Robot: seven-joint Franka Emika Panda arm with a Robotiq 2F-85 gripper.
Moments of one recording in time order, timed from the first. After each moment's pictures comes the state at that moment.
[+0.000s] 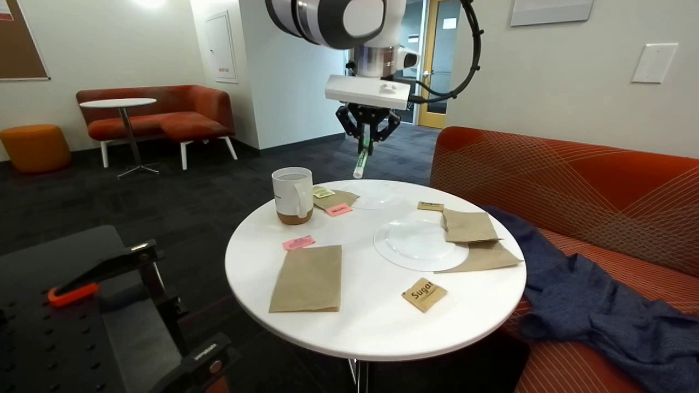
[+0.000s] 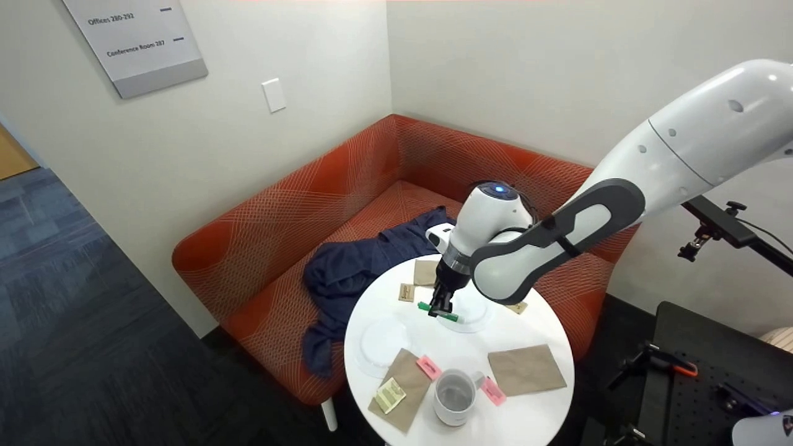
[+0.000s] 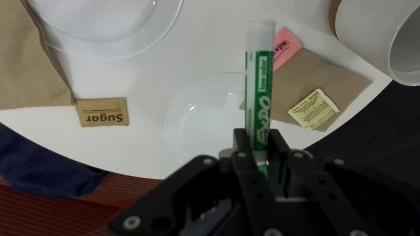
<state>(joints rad) -0.20 0.57 0.31 -2.05 0.19 2.83 -0.64</state>
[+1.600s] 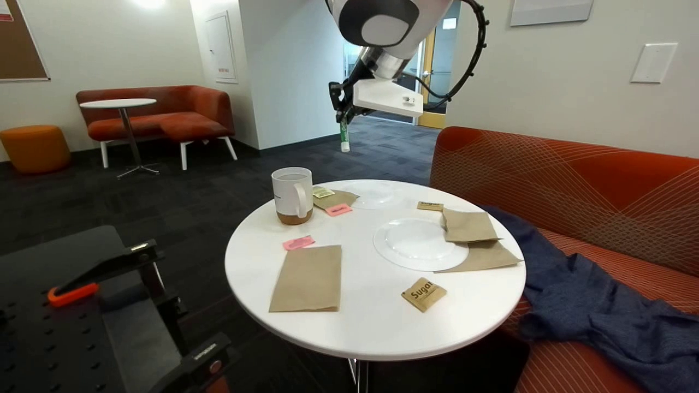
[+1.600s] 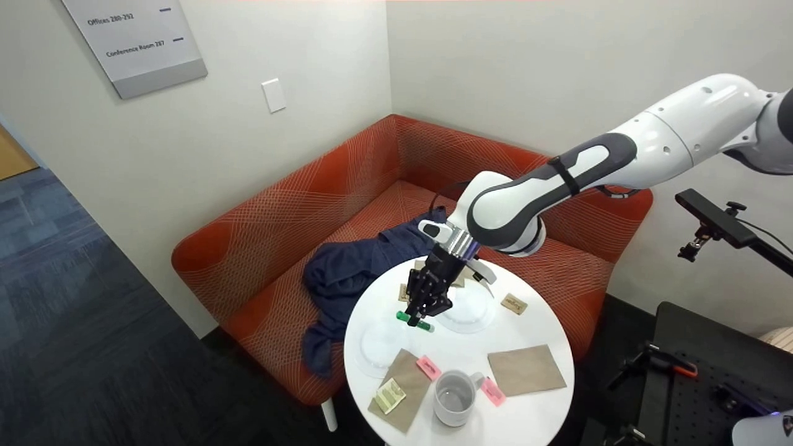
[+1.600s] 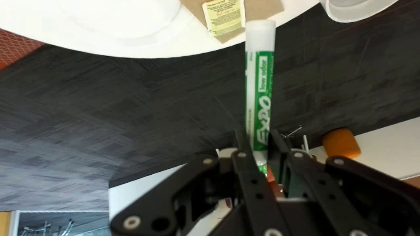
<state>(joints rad) -0.79 0.87 0.95 -1.95 0.25 2.67 -1.37</state>
